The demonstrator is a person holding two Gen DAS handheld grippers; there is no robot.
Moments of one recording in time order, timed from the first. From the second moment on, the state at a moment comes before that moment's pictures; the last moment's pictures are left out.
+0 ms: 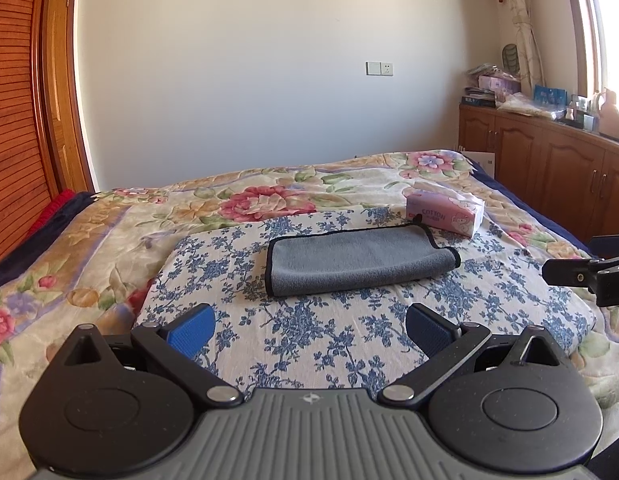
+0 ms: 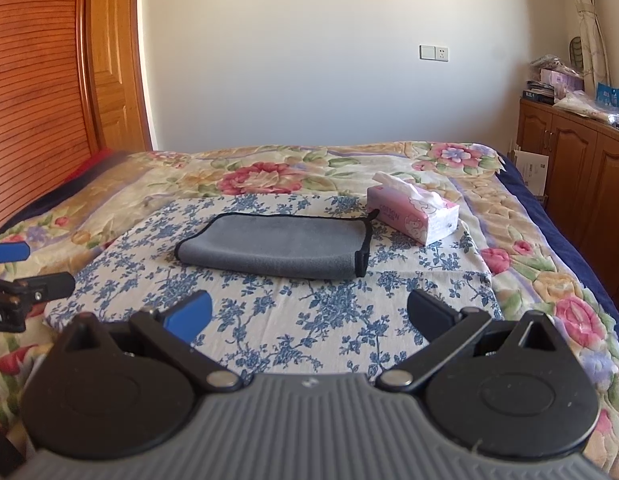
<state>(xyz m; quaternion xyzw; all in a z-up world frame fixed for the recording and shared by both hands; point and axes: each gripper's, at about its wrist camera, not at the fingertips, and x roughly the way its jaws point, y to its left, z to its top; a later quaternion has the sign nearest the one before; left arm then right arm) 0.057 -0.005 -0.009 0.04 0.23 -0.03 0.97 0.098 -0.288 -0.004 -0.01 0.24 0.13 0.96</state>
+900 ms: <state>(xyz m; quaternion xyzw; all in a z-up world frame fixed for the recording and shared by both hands) 0.034 0.003 -0.025 0.04 0.21 -0.01 0.98 0.068 -0.281 -0.002 -0.01 0.20 0.11 0.97</state>
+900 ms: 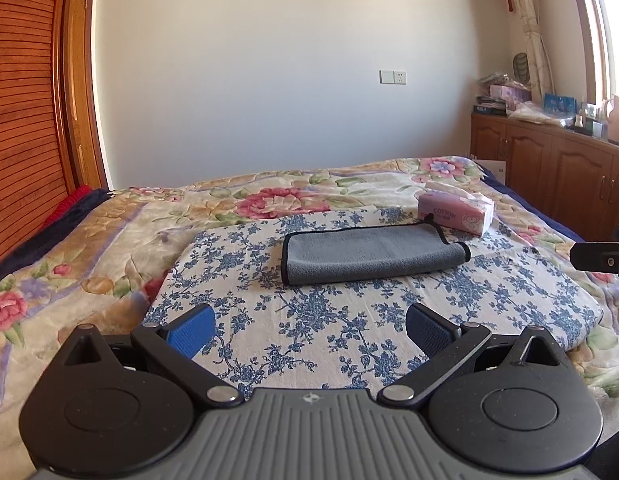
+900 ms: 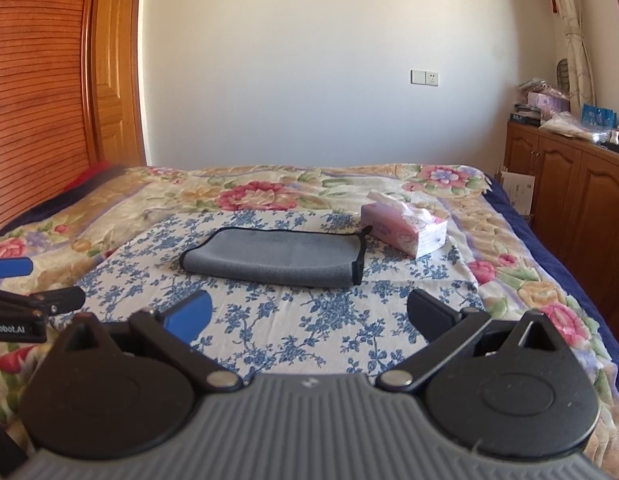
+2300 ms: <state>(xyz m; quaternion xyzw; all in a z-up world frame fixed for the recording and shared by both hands) 0.029 0.008 -0.022 0.03 0.17 -0.01 0.98 0.064 -0.287 0.002 -0.02 0.15 0.08 0.99</state>
